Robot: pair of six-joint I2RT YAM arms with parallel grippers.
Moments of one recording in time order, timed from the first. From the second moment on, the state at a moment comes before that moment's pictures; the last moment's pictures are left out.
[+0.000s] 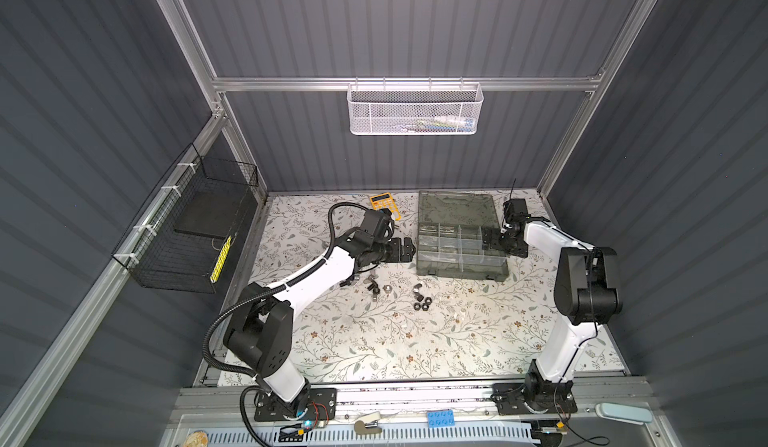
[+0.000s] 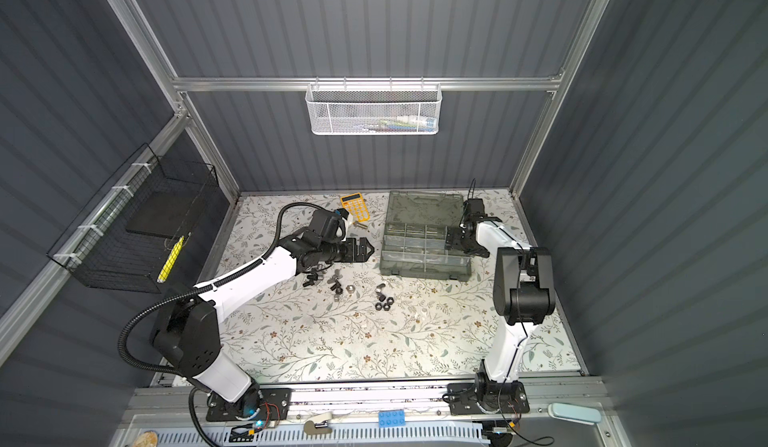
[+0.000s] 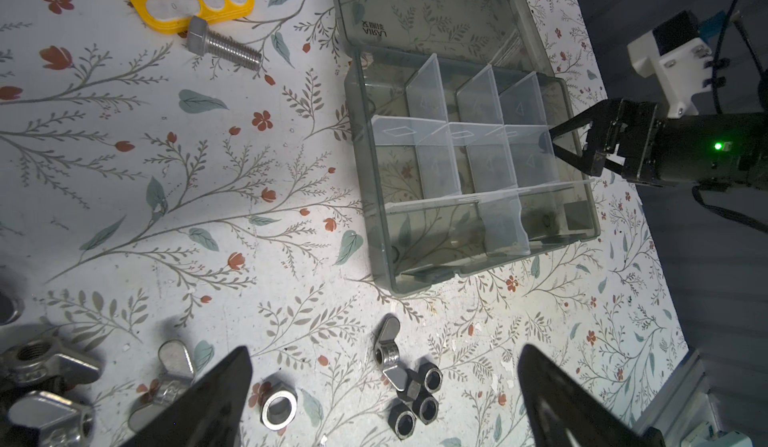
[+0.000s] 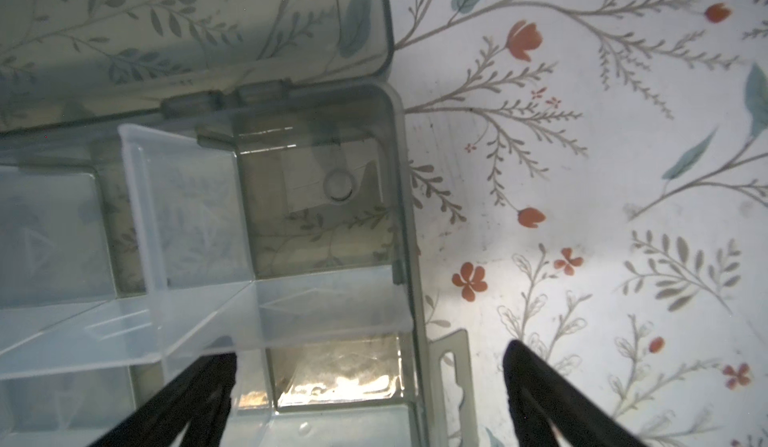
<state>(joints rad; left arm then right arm) -0.62 1.63 1.25 -0.40 0.17 -0.48 0.02 1.90 1.33 -0.59 0.05 0.22</state>
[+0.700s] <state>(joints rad) -0.40 1.54 1.17 -0.39 0.29 -0.52 0.35 1.88 1.72 -0.68 0.07 0.11</state>
